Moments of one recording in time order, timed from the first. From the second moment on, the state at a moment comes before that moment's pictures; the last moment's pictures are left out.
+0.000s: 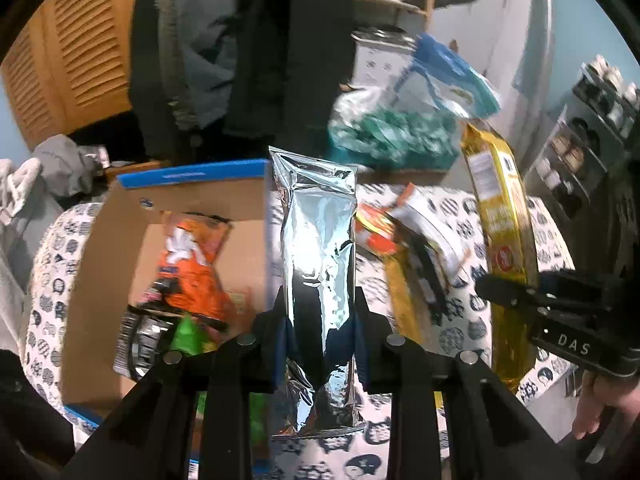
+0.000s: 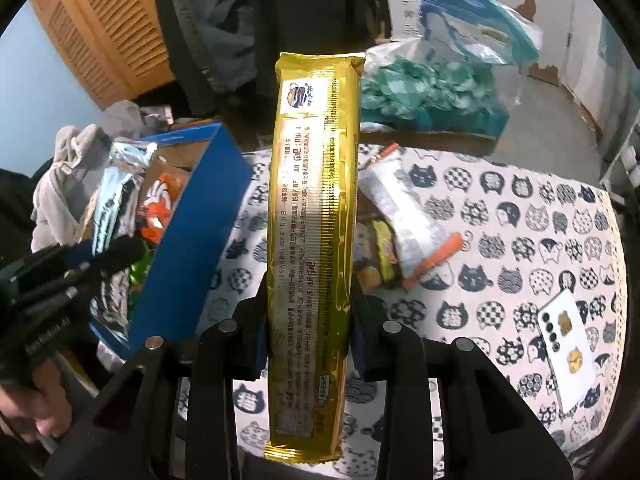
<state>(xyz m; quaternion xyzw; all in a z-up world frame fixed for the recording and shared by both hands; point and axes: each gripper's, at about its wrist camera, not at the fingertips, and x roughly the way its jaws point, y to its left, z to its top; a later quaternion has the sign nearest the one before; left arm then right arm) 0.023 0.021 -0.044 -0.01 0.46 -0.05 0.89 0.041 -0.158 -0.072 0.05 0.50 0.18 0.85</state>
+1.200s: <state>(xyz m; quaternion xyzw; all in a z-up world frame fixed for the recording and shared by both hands) 0.048 0.203 -0.147 -0.08 0.57 0.09 0.81 0.069 -0.016 -0.058 0.02 0.52 0.27 0.81</state>
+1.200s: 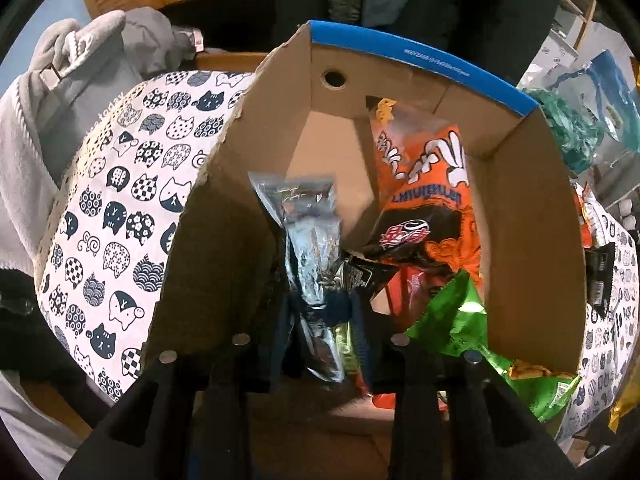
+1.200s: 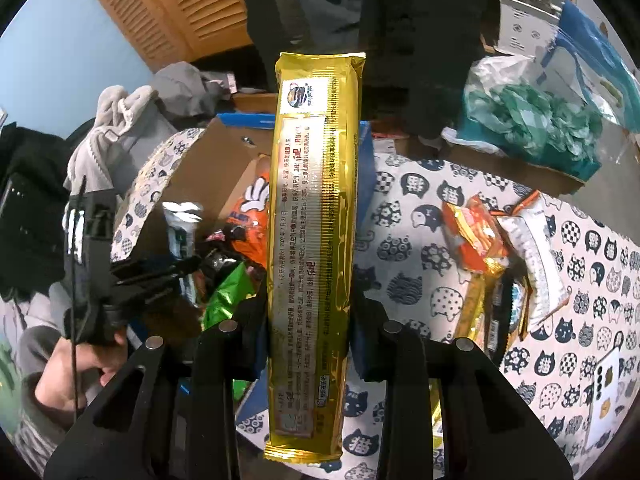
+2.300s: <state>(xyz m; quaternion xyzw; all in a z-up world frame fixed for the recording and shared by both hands) 0.001 0.234 -0.091 -0.11 0.51 0.10 0.85 0.125 0.097 -0.114 -0.08 0.60 0.26 0.75</state>
